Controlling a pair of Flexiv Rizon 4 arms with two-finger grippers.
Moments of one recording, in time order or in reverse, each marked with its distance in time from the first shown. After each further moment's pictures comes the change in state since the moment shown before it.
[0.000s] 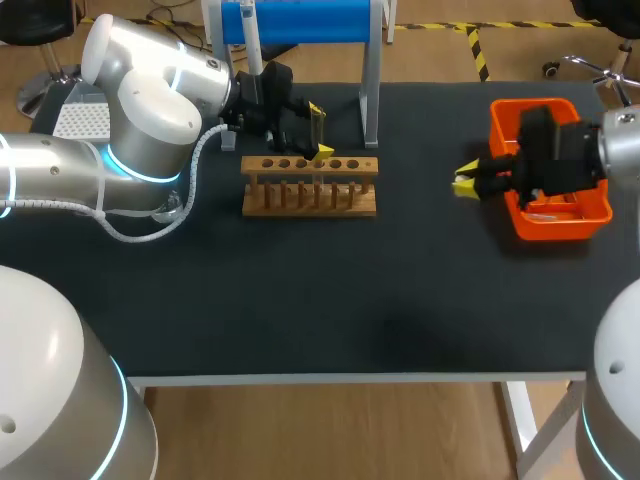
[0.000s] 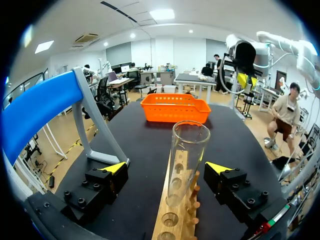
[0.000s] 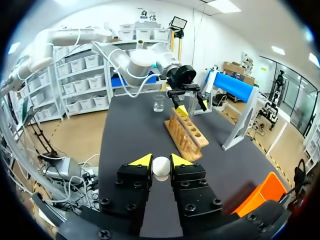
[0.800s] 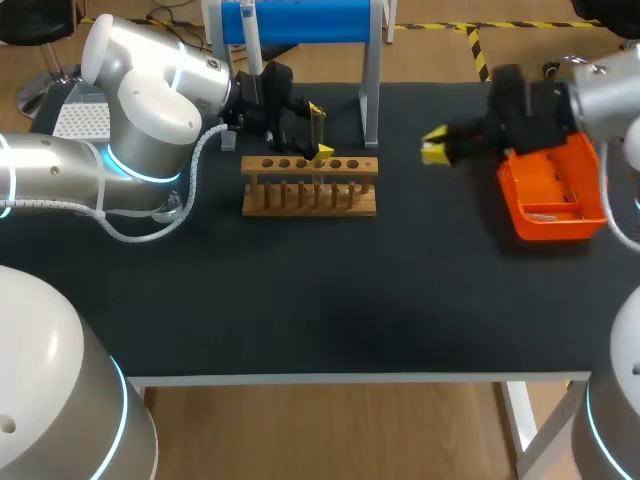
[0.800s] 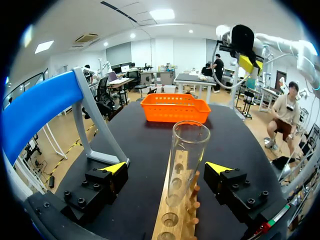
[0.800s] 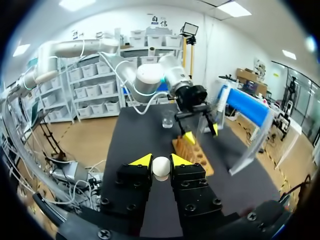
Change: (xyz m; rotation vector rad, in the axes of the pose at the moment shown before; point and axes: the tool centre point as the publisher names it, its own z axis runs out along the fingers) left arm 0.000 0.000 0.000 0.000 0.000 0.000; right arm -0.012 0.074 0.034 -0.043 0.120 -0.050
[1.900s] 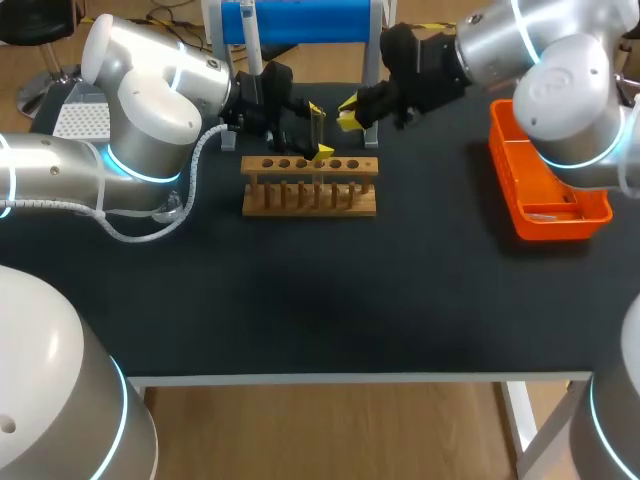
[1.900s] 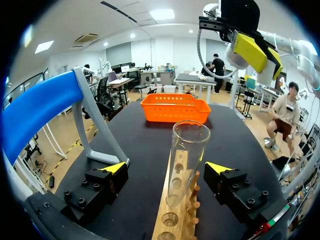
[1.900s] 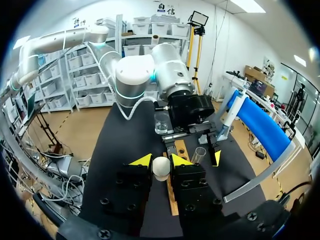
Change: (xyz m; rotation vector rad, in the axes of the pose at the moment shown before) left arm 0.000 0.000 0.000 0.000 0.000 0.000; right arm -0.043 0.052 0.097 0.100 0.025 -0.053
